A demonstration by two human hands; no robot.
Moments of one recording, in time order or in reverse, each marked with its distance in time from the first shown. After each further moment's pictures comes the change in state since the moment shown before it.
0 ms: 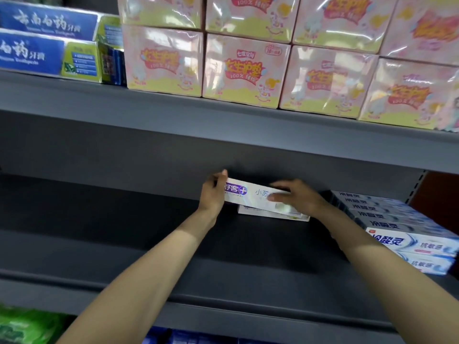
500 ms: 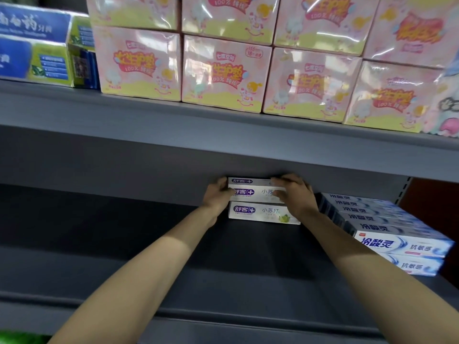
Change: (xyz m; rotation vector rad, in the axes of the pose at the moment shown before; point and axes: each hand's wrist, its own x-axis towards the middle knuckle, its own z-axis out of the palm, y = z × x) left_hand 0.007 0.004 0.025 0.159 -0.199 -0.031; right_hand 0.013 0.033 0.004 -0.464 0.326 0.100
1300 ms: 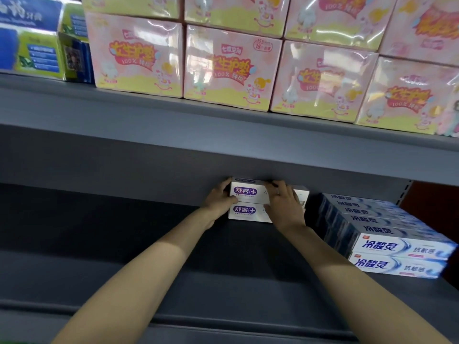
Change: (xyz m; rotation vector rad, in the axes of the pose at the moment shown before) left_hand 0.008 -0.007 -0.006 0.174 -0.164 -0.072; right_hand -0.016 -0.032 0.026 -0.187 0.025 -0.006
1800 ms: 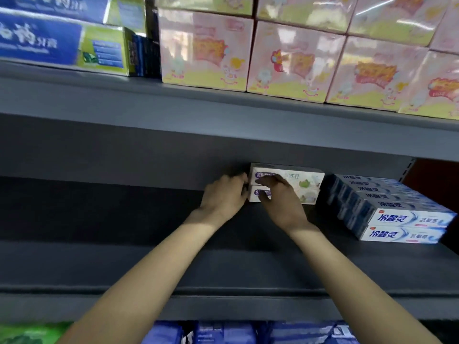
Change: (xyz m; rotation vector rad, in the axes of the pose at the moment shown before) left_hand -0.053 -0.005 -0.057 0.916 0.085 0.400; right_hand -0.047 -0.098 -0.039 0.352 -0.015 0.046
